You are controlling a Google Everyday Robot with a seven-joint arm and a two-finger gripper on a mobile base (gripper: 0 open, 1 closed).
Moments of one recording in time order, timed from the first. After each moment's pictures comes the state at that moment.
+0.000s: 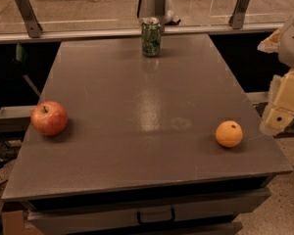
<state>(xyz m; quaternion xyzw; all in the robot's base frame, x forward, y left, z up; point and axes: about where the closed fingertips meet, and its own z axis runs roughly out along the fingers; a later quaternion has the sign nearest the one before) 0.438 -0.217 0.976 -0.60 0.78 -0.03 0.16</state>
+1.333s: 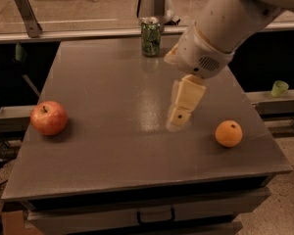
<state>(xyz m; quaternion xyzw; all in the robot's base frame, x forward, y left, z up) 0.479 -0.052 0.931 -0.68 0.69 0.10 0.20</state>
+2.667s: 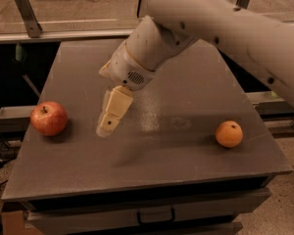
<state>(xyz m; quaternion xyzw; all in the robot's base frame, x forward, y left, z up) 0.494 0.097 0.894 -0.71 0.62 0.23 0.25</state>
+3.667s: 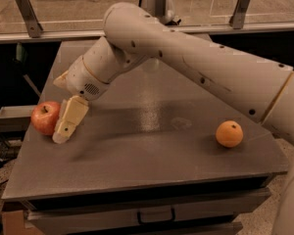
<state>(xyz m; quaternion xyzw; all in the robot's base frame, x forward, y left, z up) 0.496 0.213 0.865 -0.73 0.54 0.33 0.28</state>
